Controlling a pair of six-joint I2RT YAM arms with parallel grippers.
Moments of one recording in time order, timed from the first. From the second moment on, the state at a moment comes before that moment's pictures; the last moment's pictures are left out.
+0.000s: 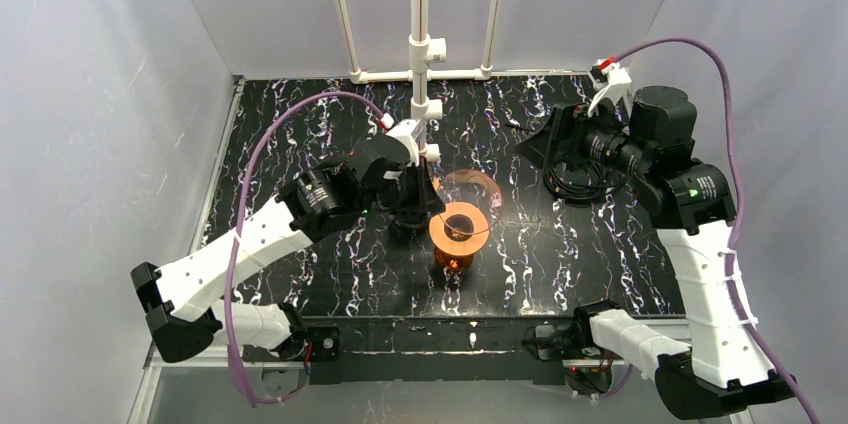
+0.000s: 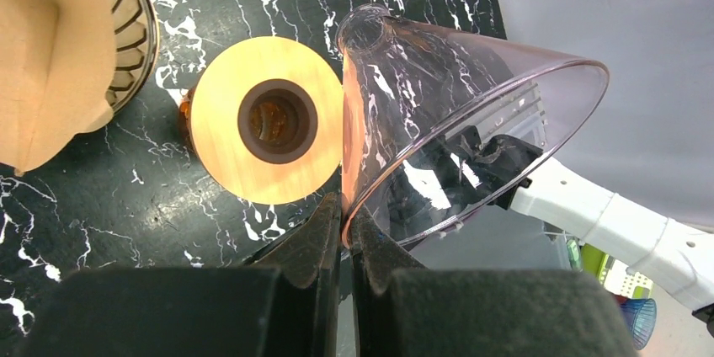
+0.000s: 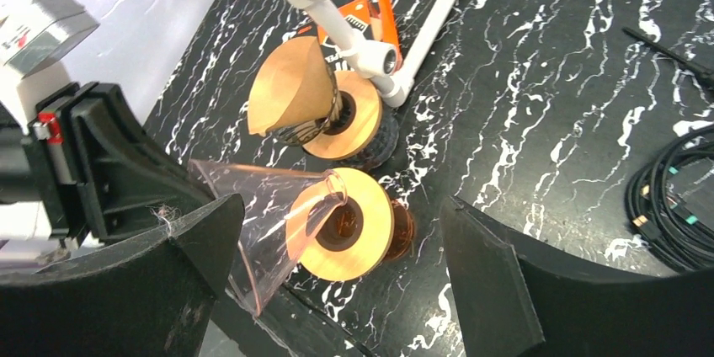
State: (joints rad) left arm -1.00 1.24 1.37 -0.74 -0.04 -0.76; right arm 0.28 1.00 1.48 -0.86 -0.44 0.28
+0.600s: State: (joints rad) left arm -0.93 1.32 1.40 -0.77 0.06 -0.78; right arm 0.36 1.04 1.33 -0.84 -0.56 0.24
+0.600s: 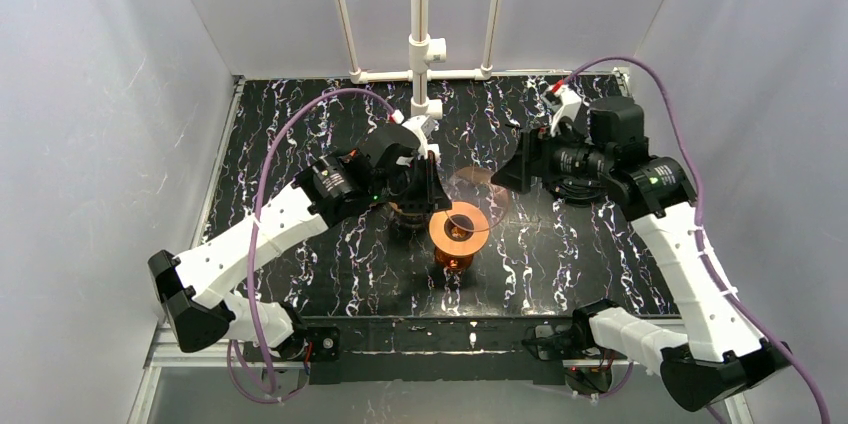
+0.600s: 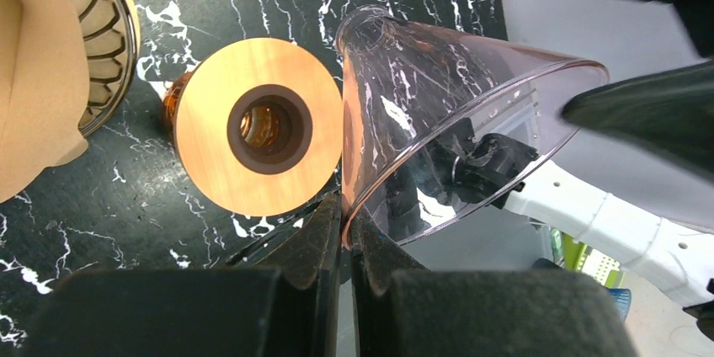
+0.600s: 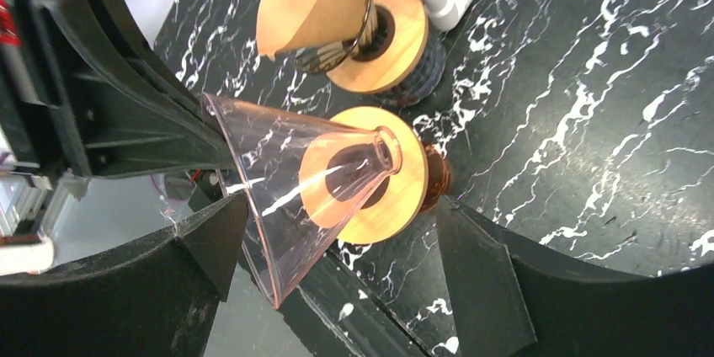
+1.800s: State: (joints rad) left arm -0.90 1.25 1.33 -0.52 0.22 -0.78; right arm 0.64 1.10 1.29 -0.86 -0.12 0.30
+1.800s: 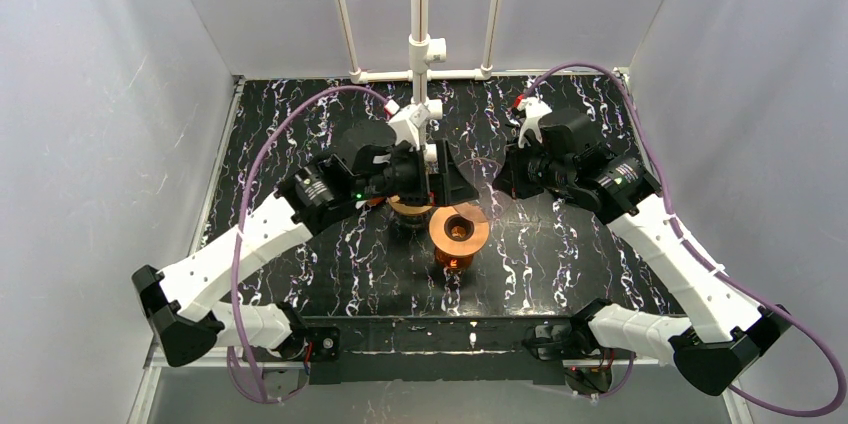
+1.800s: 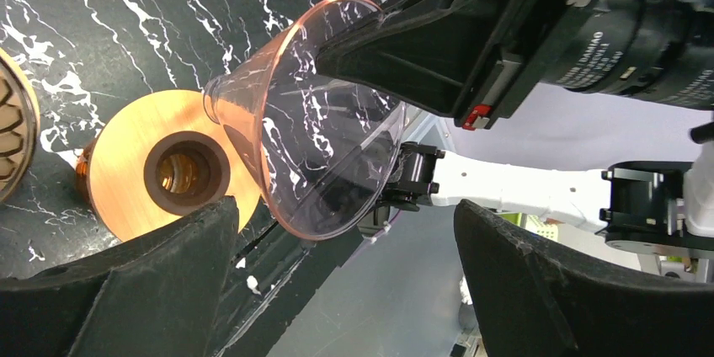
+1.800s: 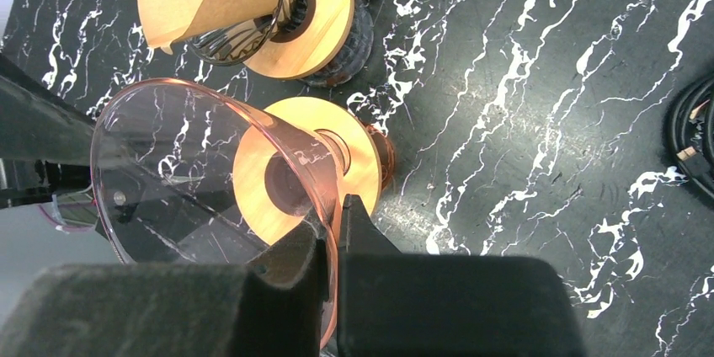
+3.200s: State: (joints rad) left arm -0.60 0.91 1.16 -0.92 0.12 -0.61; right arm 0.65 1.24 1.29 -0.93 -0.30 0.34
